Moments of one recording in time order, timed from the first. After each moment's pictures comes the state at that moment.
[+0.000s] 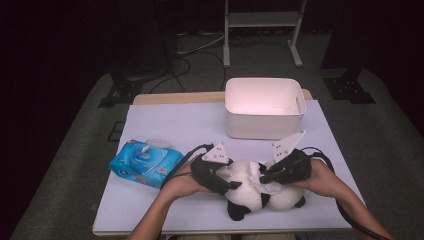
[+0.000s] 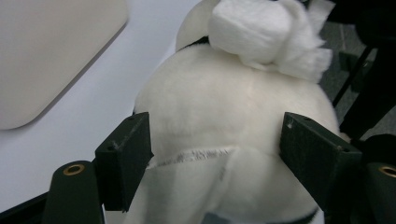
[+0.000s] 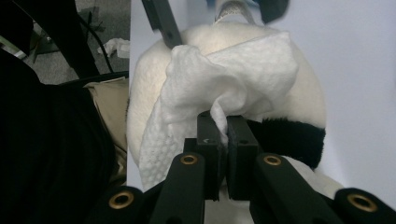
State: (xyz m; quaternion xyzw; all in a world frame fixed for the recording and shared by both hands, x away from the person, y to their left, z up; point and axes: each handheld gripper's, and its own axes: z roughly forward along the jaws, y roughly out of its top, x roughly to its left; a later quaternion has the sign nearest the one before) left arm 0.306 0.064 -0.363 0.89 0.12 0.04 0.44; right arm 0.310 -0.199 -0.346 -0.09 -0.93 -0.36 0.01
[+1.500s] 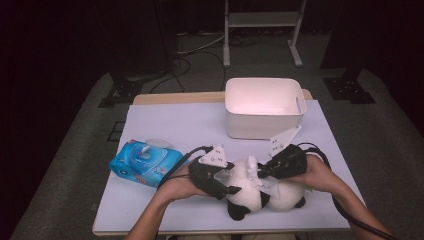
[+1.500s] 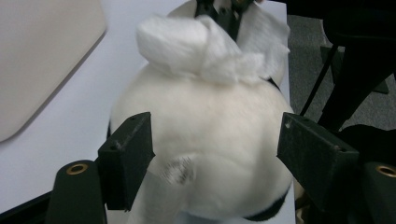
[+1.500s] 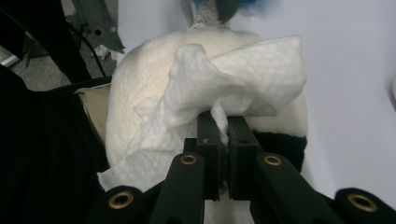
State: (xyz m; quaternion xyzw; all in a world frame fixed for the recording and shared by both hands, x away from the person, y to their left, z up) left arm 0.296 0.060 -0.348 0.90 0.08 0.03 0.43; right arm 0.321 -0.192 -0.346 -0.10 -0.93 -0.36 0.00
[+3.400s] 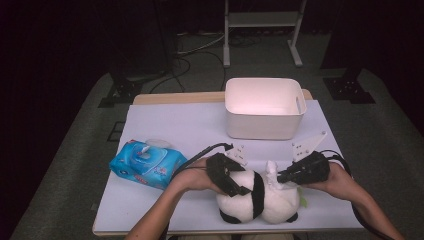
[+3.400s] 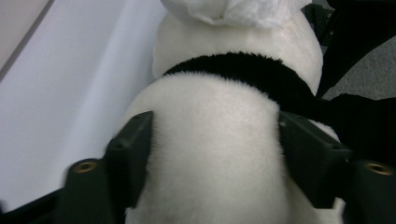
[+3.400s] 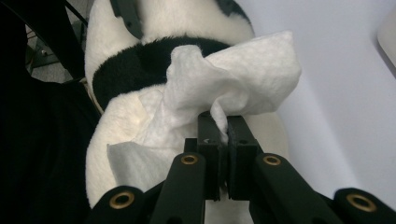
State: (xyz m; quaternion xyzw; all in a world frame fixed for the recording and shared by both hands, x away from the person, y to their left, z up) left arm 0.314 0.021 -0.363 0.93 0.06 -0.02 0.35; right arm 0.310 -0.247 -0.361 -0.13 -0.92 -0.37 0.01
